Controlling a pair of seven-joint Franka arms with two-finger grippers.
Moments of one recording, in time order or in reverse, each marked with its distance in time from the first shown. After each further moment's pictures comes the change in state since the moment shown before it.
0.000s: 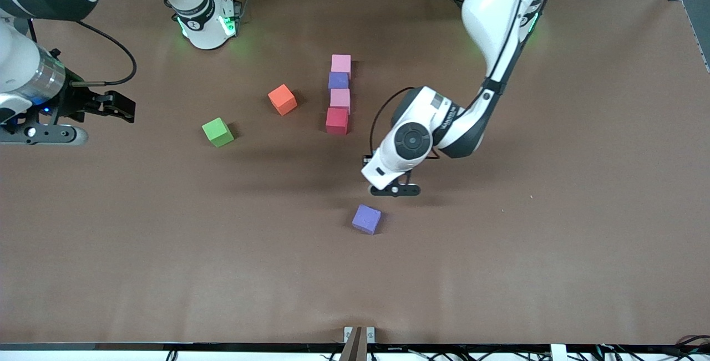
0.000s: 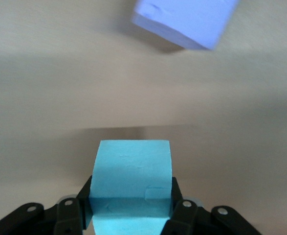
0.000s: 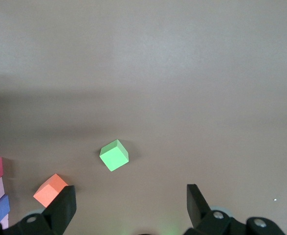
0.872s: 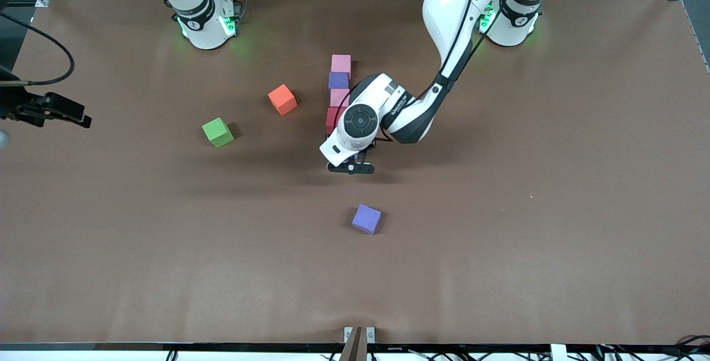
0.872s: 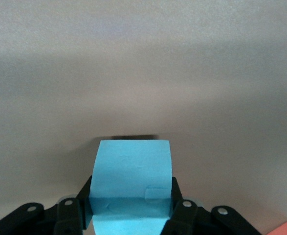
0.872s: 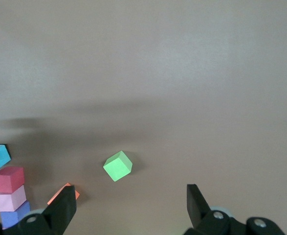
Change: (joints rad) left arm -0.147 0.076 0.000 0.055 -0.046 0.037 -0.077; right arm -0.450 -0.018 0.295 0.050 0.101 0.011 -0.097
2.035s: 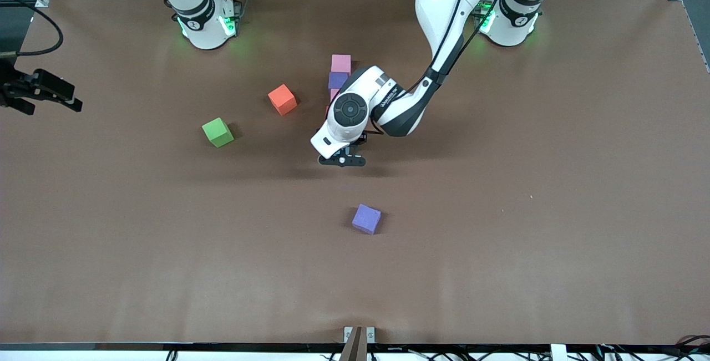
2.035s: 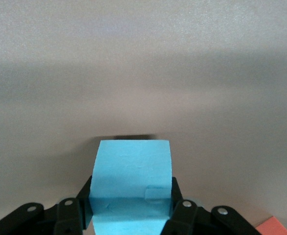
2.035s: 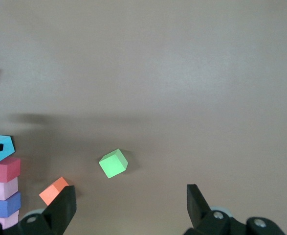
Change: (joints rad) left arm -0.037 0.002 0.002 0.004 0.000 0.035 -0.043; right arm -0.394 -0.148 0.450 -0.146 -0.072 0.069 -0.047
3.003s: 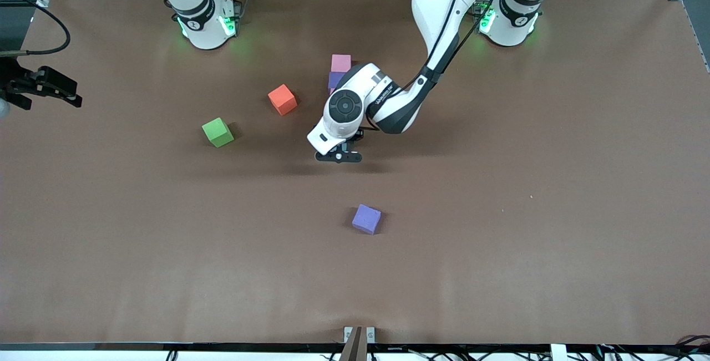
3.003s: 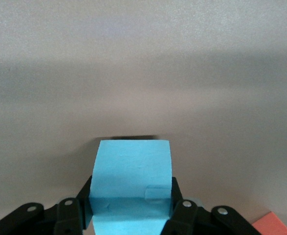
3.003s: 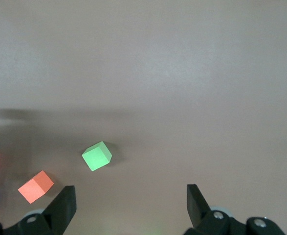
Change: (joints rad) left arm -0.018 0.007 -0.005 0.001 0.000 0.001 -0.025; right arm -0.051 -0.008 0.055 -0.015 -0.069 -0.016 -0.005
